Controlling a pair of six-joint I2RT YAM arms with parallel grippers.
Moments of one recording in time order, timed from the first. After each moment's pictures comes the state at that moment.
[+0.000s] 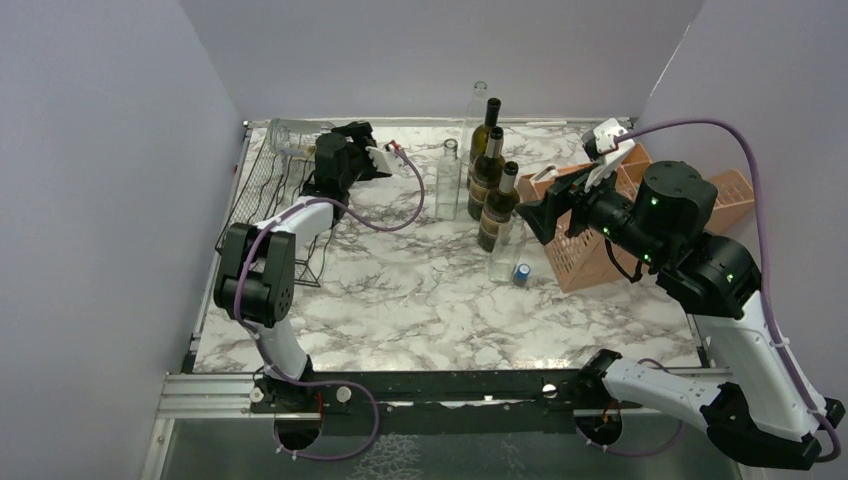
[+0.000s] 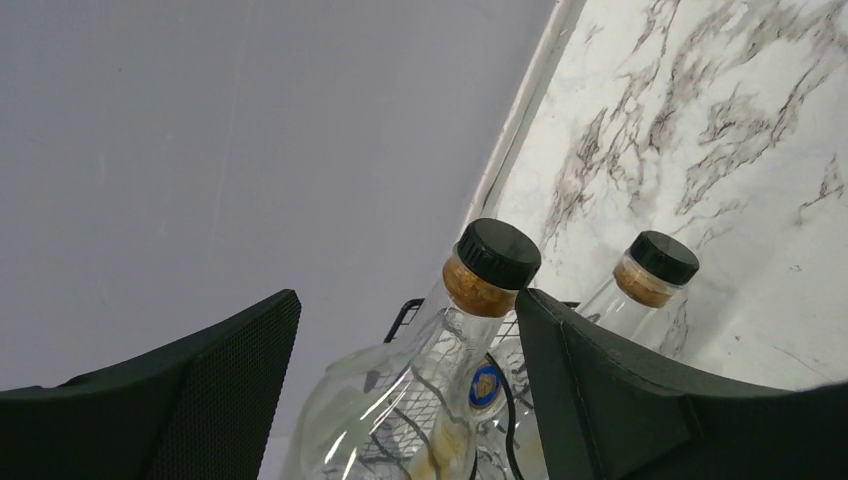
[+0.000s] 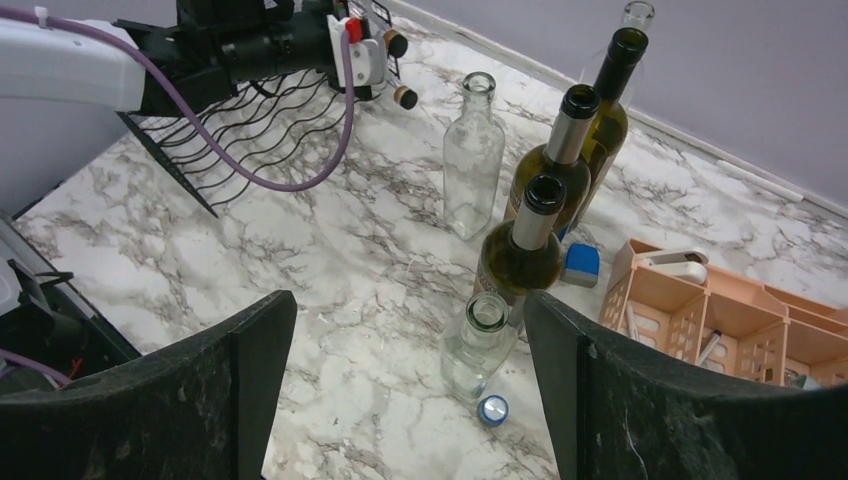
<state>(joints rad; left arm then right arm) -0.22 1.73 1.09 0.46 0.18 1.12 0.69 0.95 1.52 -0.78 0.03 0.02</state>
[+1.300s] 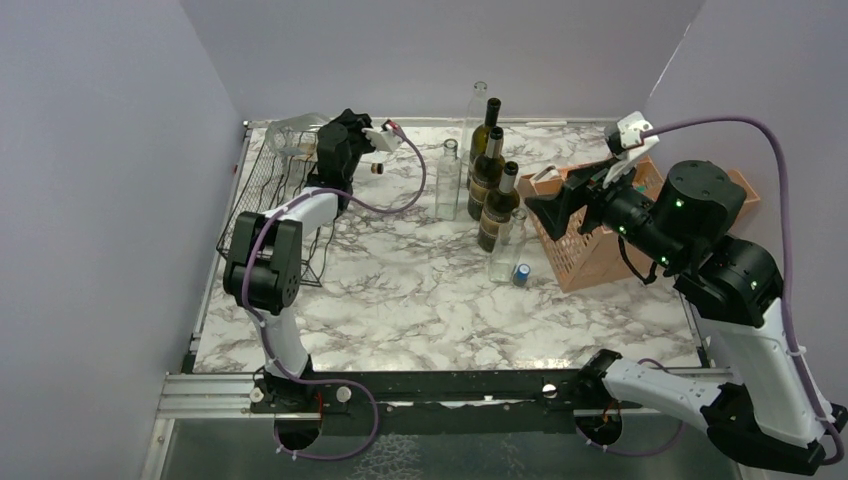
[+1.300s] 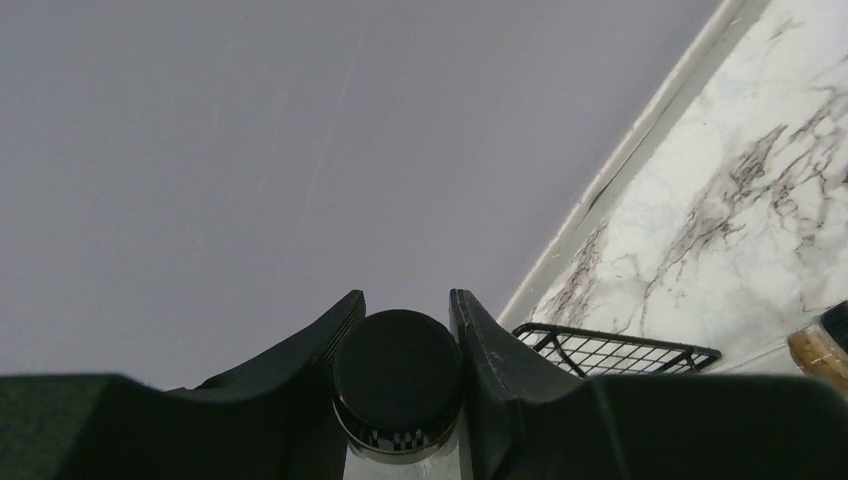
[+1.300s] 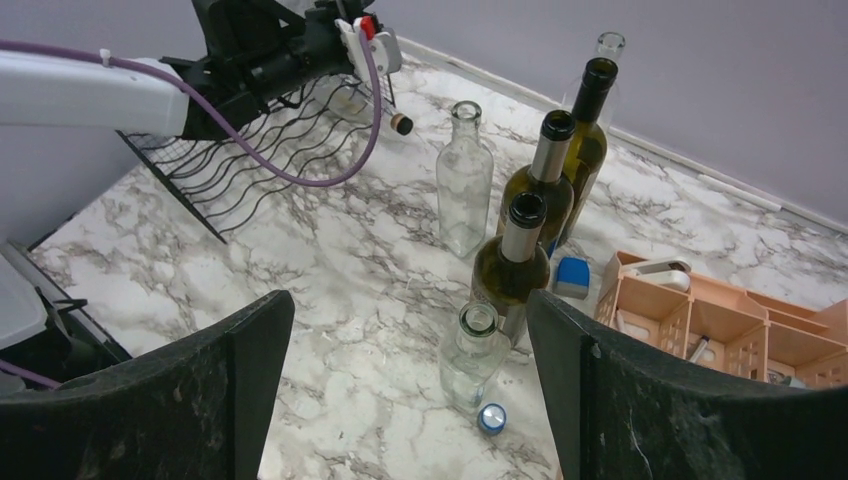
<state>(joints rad) -0.23 1.88 1.23 0.61 0.03 1.15 0.69 0.97 1.61 -0.82 0.06 0.03</state>
